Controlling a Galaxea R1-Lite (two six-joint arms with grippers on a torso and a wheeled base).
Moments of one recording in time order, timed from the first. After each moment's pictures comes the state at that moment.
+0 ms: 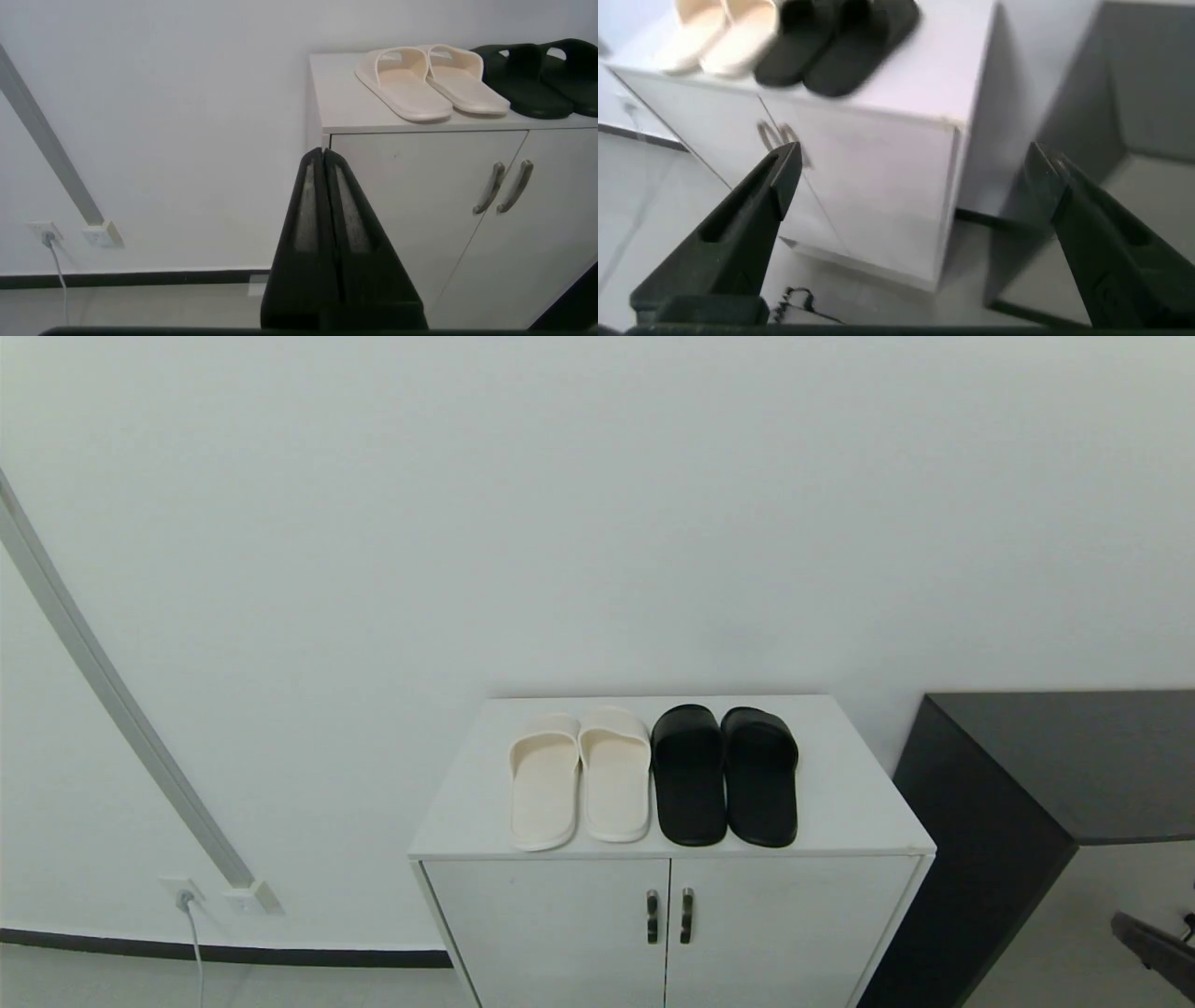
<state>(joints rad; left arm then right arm) 0.00 0.00 0.00 0.00 0.02 0.01 0.14 0.84 -0.24 -0.31 0.18 0.00</state>
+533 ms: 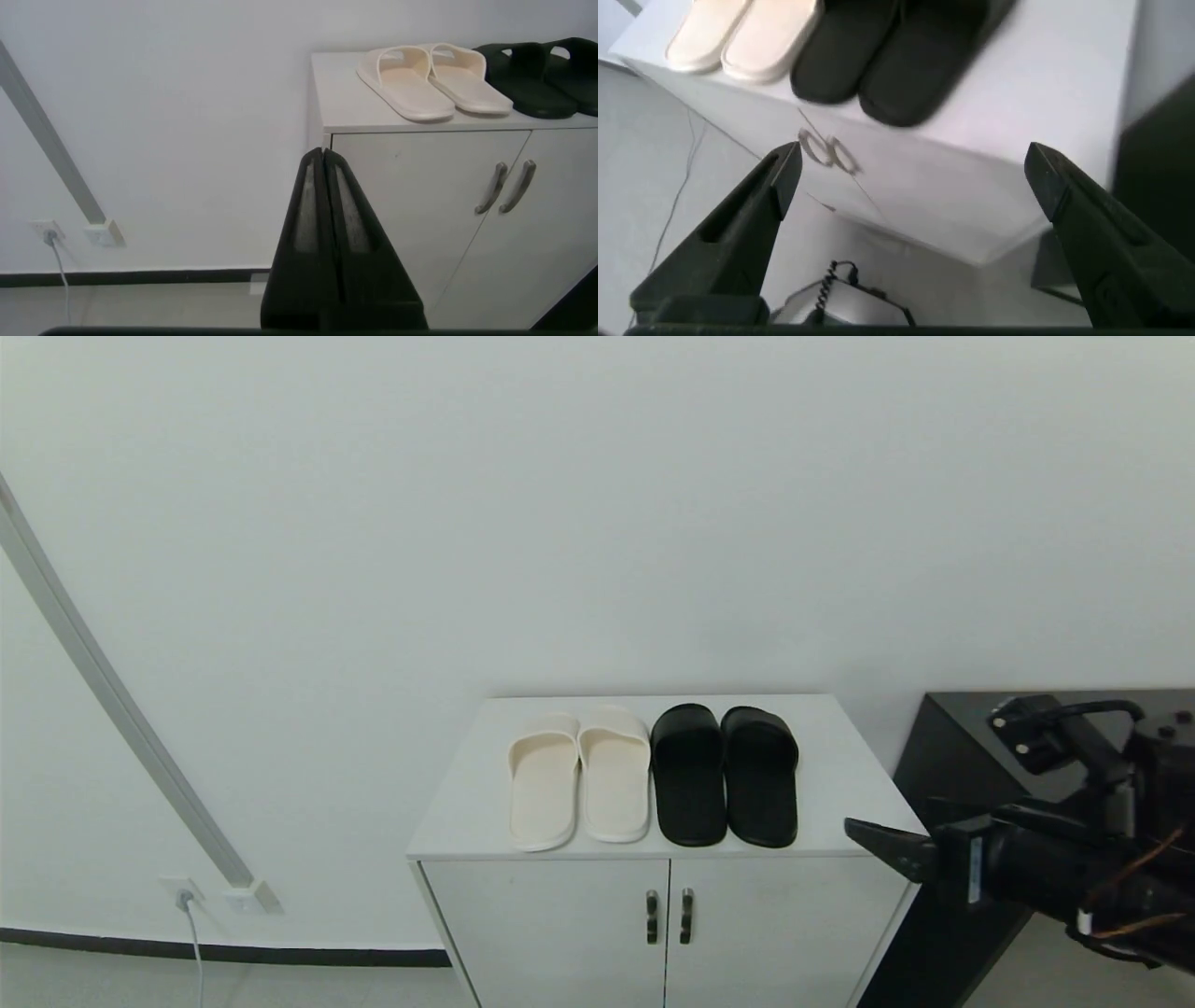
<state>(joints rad) 0.00 0.00 0.00 0.00 0.01 0.01 0.55 1.41 -0.51 -0.53 -0.10 0.19</state>
